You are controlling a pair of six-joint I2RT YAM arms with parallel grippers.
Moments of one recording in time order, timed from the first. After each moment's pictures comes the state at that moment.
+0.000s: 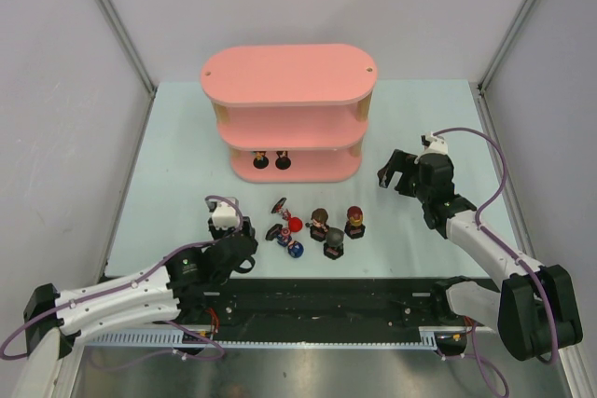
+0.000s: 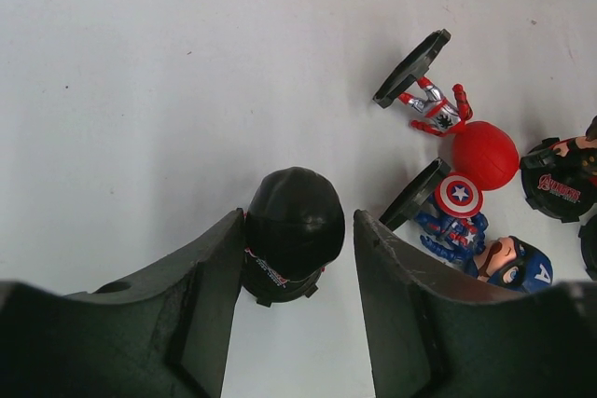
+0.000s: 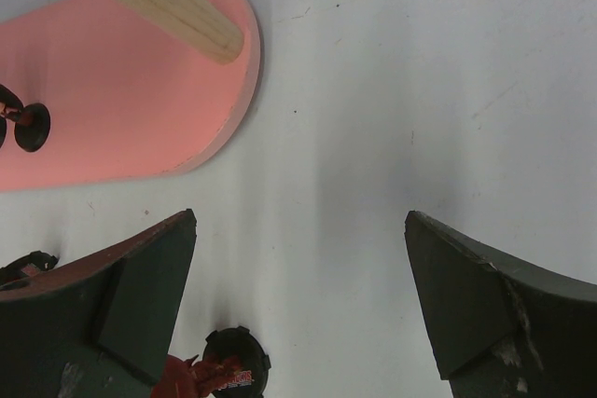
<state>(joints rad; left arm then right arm) -1.11 0.63 0.32 -0.45 -0.83 -0.78 0.27 1.11 0.57 0.03 0.04 0.48</state>
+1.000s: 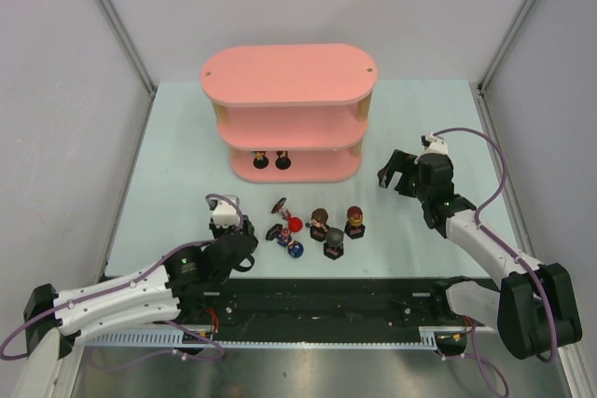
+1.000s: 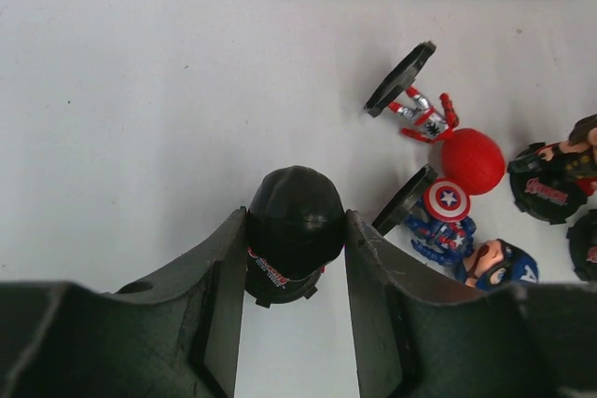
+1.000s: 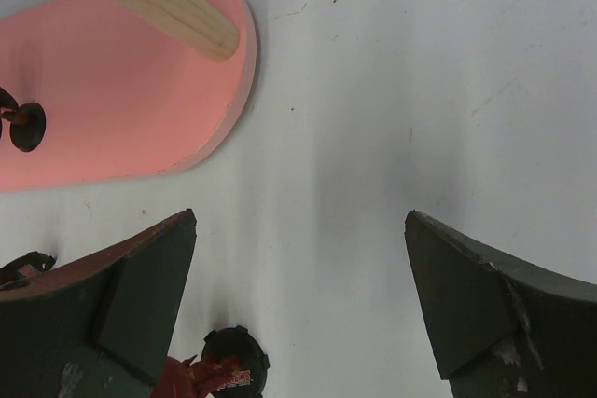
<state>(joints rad) -1.11 0.63 0.33 -0.45 -0.83 -0.75 0.27 1.12 0.57 0.03 0.04 0.48</state>
